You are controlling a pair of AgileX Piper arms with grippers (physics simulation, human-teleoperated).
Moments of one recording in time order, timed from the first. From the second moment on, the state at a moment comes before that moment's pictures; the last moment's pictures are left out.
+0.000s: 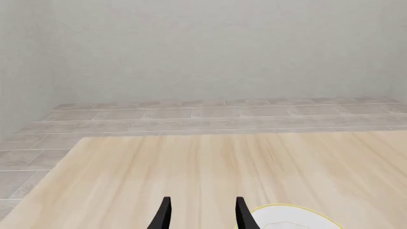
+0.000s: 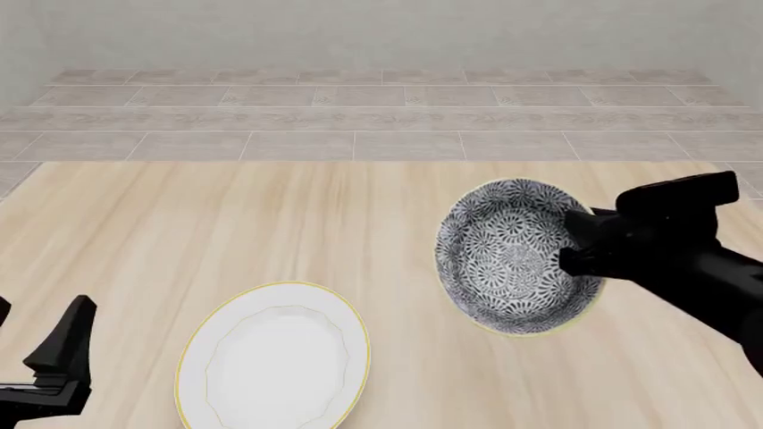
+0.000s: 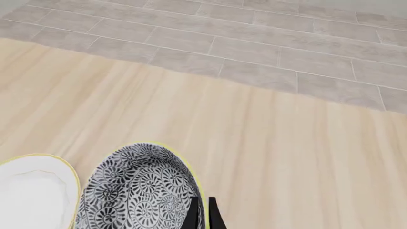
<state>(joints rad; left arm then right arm) -0.01 0.09 0.00 -0.09 0.02 0.26 0.98 -0.52 0.01 0.02</state>
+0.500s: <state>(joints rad) -0.01 0.06 -0.01 -0.07 0.03 0.36 1.07 -0.63 0.04 0.04</state>
